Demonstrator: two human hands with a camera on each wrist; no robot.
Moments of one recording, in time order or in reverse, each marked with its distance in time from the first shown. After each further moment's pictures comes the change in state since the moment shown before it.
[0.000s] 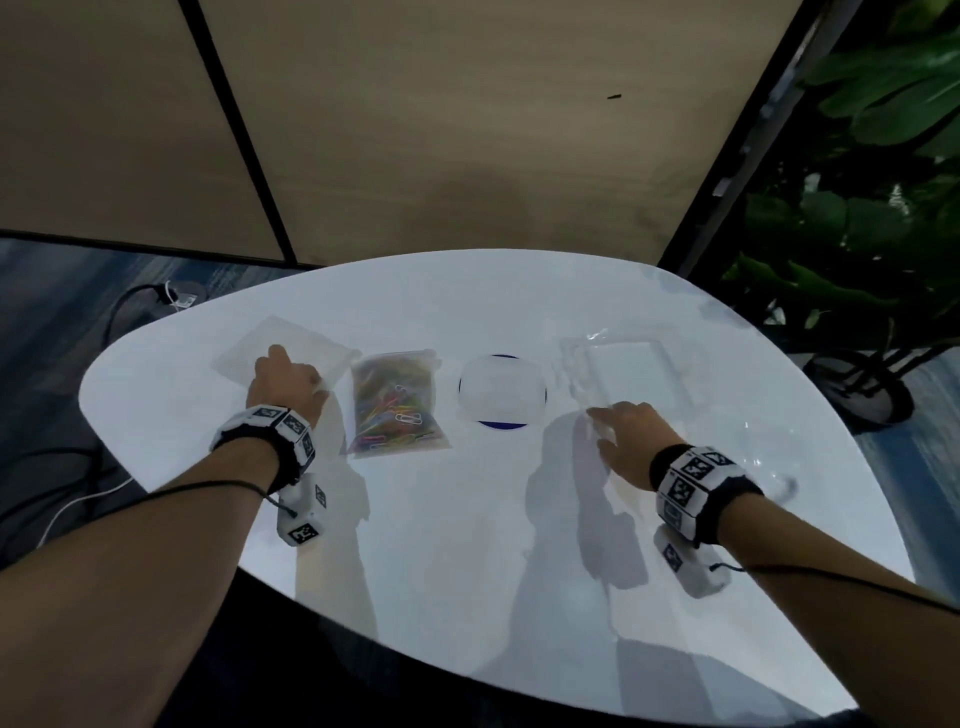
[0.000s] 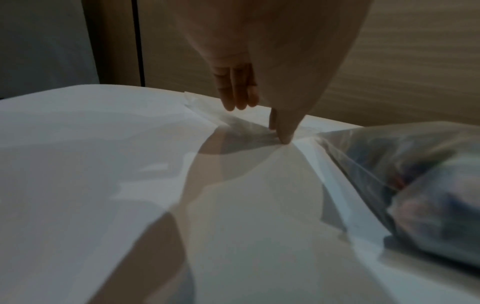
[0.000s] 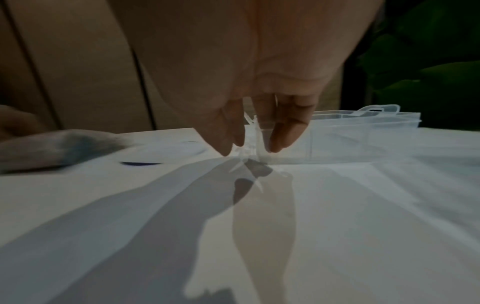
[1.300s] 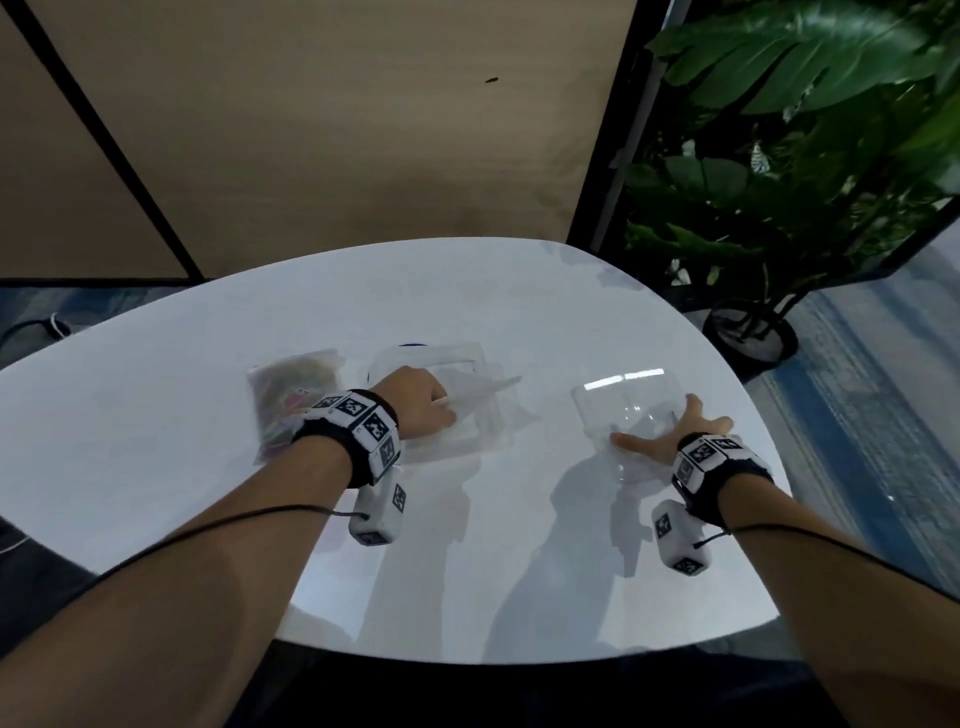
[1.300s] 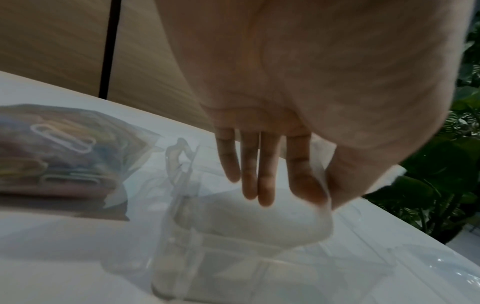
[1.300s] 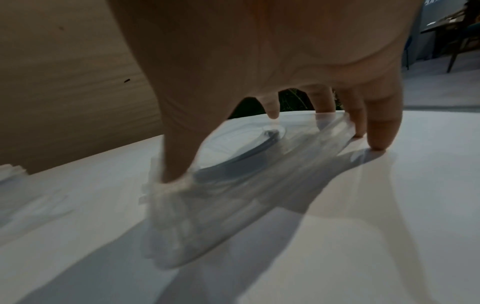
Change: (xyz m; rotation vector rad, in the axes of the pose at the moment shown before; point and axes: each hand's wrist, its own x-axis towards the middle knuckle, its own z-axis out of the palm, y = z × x) left_hand -0.087 0.217 -0.018 -0.134 -0.431 0.601; right_hand -0.065 0.139 0.031 0.391 0.049 0.904
